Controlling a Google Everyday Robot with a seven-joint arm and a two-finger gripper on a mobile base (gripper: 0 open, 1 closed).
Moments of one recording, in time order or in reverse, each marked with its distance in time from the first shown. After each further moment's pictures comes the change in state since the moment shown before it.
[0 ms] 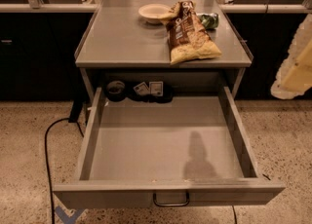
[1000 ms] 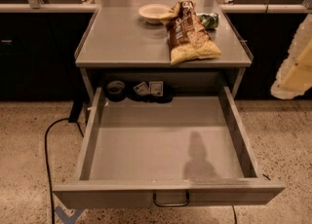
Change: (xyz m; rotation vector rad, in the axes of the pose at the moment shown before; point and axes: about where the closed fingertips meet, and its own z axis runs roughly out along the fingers) arm 0.000 0.000 0.000 0.000 0.000 0.000
